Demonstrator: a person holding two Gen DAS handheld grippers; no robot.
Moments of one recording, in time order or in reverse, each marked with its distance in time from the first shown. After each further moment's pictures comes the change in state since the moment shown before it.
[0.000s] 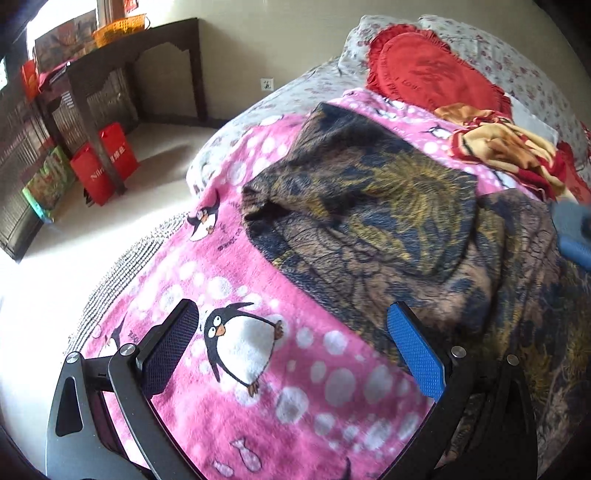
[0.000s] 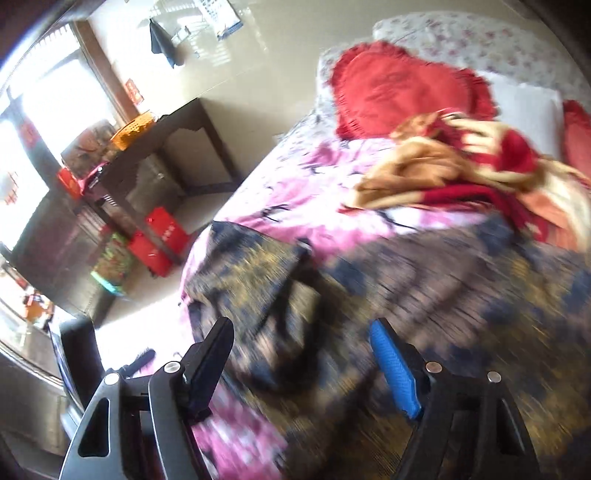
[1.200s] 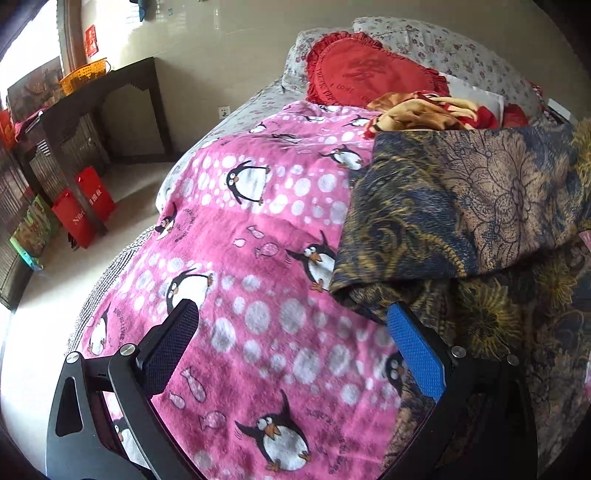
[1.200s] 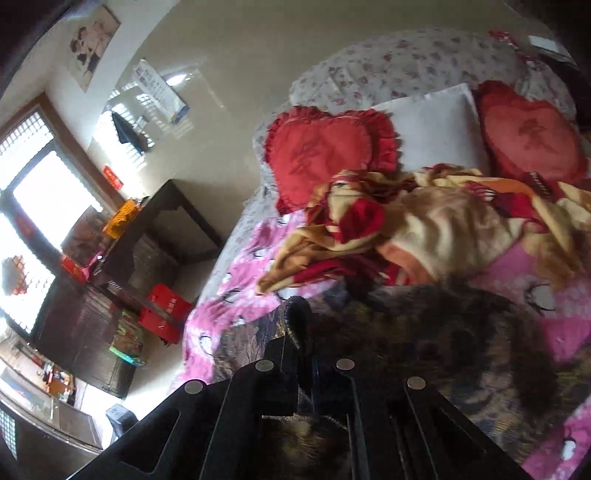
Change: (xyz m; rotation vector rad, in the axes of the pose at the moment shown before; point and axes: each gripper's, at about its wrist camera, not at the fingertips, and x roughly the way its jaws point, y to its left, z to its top) left arm -0.057 -0.053 -0.045 0.187 -0.109 -0.070; right arm -0.174 -0.141 0.010 0.244 -0.191 -0.024
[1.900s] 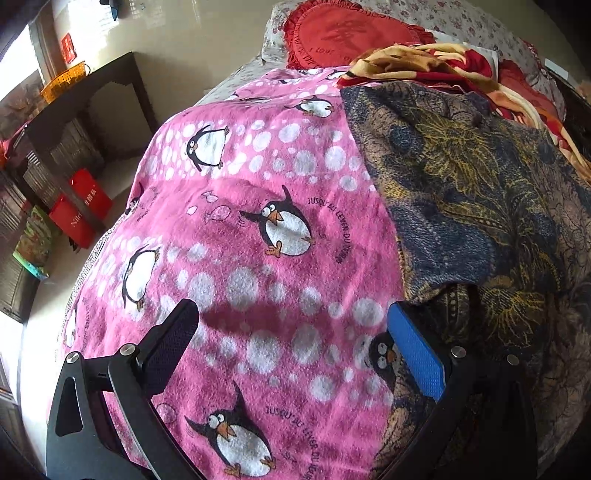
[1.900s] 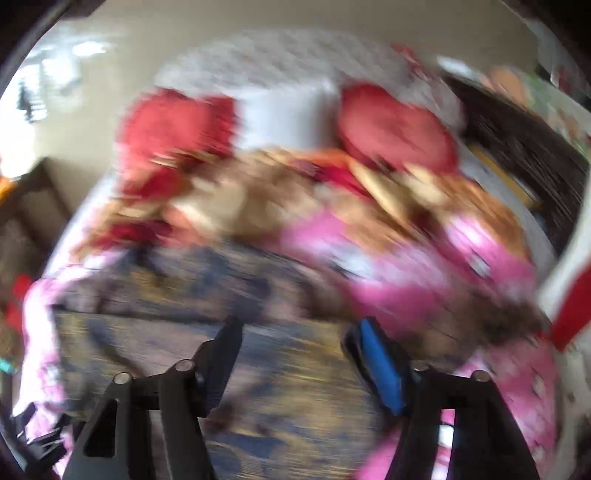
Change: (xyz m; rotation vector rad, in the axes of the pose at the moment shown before) left arm 0.040 -0.031 -0.016 0.071 0.107 0.045; right arm -0.001 -0.079 -0.041 -0.091 -0.013 -0.500
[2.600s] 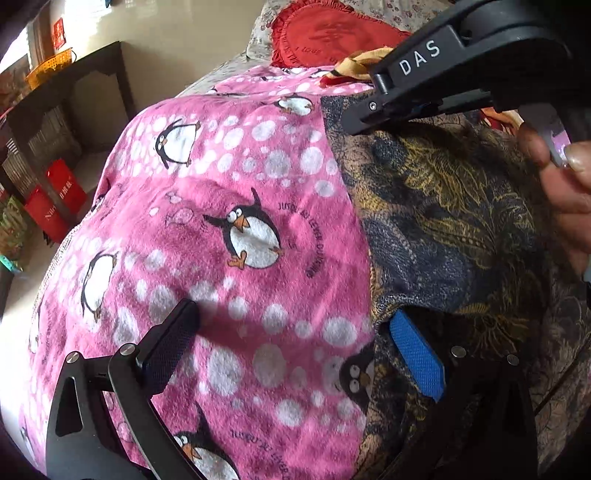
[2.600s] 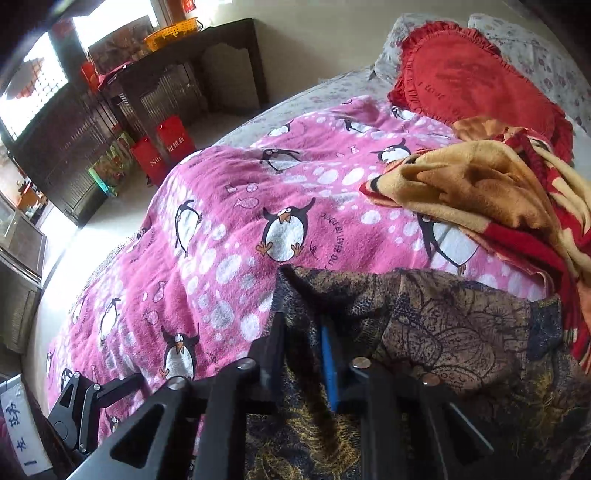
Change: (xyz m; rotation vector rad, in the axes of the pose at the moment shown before) left arm 0.013 -0.006 0.010 -0.017 -0.019 -0.112; right arm 0.113 0.292 -0.002 -0.577 0.254 0.507
